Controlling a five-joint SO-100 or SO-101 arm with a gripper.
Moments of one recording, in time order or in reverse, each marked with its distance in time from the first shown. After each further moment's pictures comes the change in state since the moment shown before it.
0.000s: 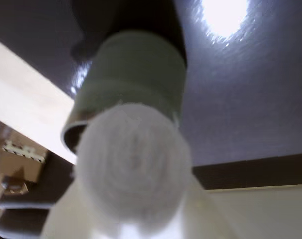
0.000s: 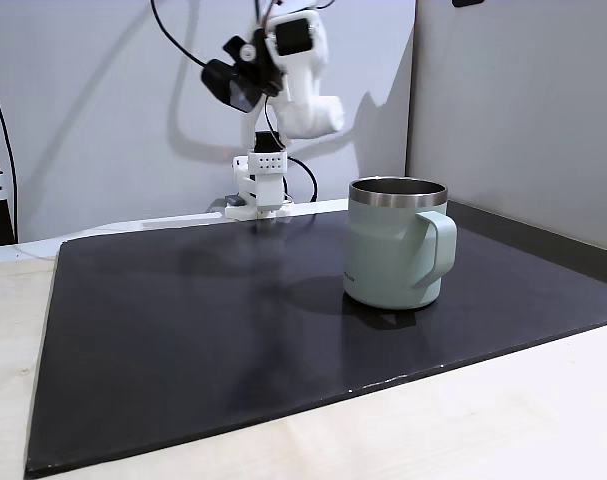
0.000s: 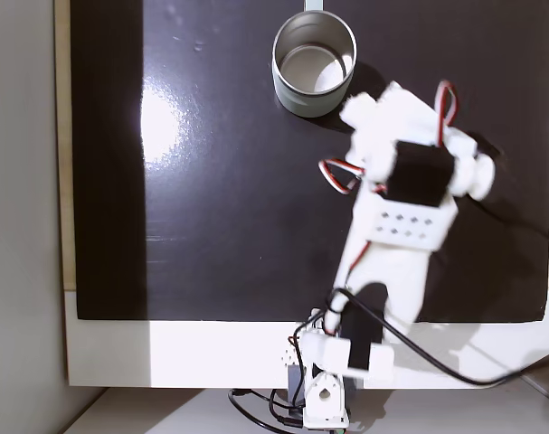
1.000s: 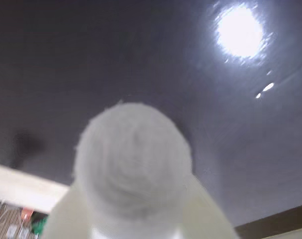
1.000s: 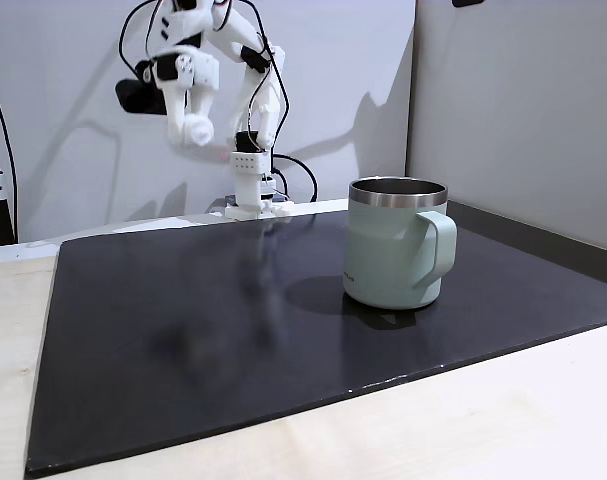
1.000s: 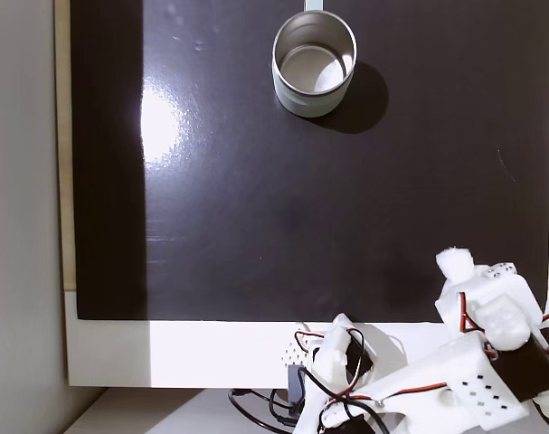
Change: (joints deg) arm 42.0 42.7 54.1 -3.5 -16.0
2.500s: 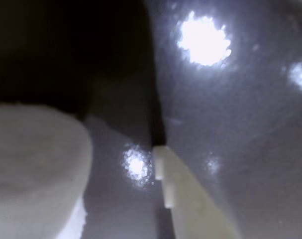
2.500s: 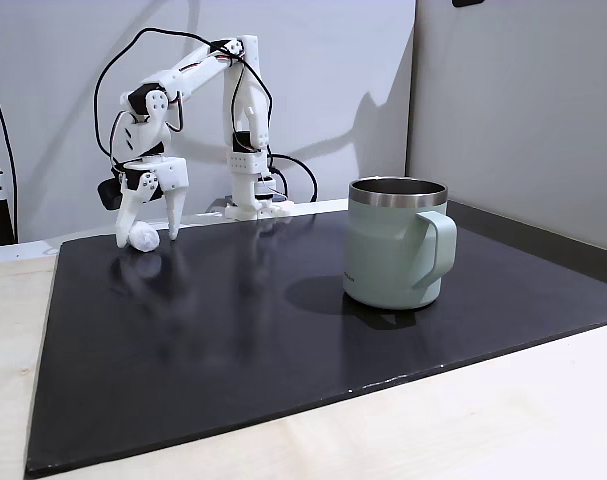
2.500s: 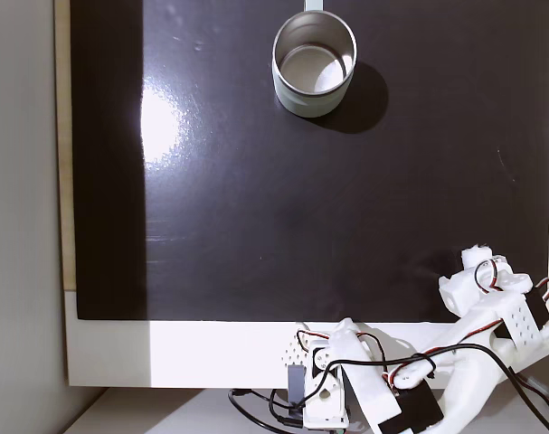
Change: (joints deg) arm 12.9 -28.0 23.5 -35.8 -5.8
